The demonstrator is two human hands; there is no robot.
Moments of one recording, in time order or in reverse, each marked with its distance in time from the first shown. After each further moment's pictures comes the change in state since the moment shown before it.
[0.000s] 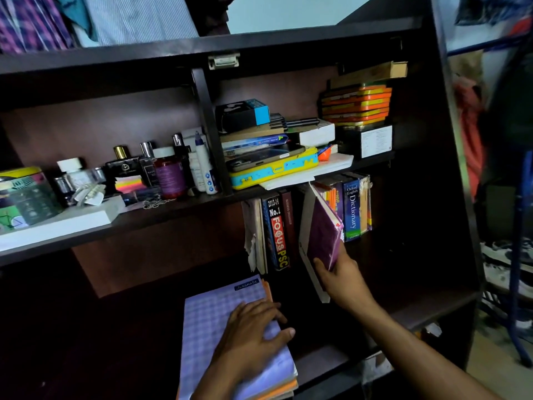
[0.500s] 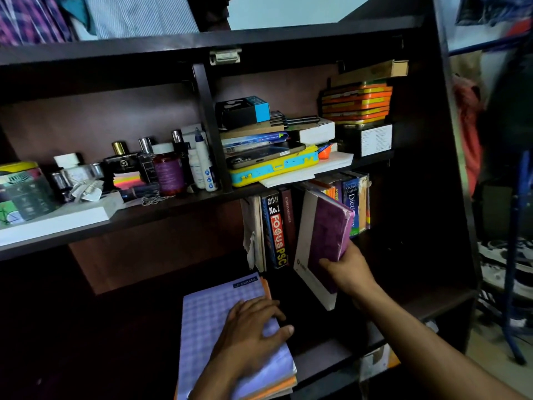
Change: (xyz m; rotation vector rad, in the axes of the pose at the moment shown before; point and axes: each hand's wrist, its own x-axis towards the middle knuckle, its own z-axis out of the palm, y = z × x) left_hand -0.001 0.003 -0.001 -0.009 0.000 -0.008; right_hand 0.014 -0.006 -0.011 0.051 0.037 0.230
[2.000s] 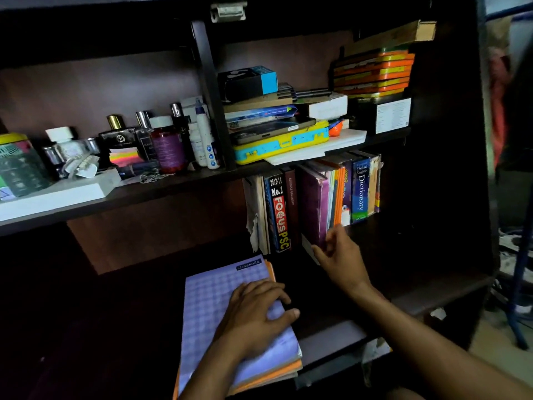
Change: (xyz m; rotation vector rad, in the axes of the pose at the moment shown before) left_hand 0.003 -0.006 0.004 0.011 0.034 0.035; right_hand 0.017 0.047 0.033 -0.206 0.079 -0.370
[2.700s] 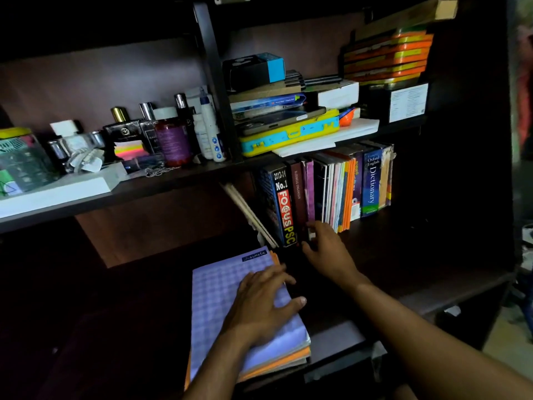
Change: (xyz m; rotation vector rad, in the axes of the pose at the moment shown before) left_hand 0.014 -0.009 0.006 -0.147 0.049 -0.031; right_hand 0.016 -0.004 0.042 -0.106 -0.194 -0.089
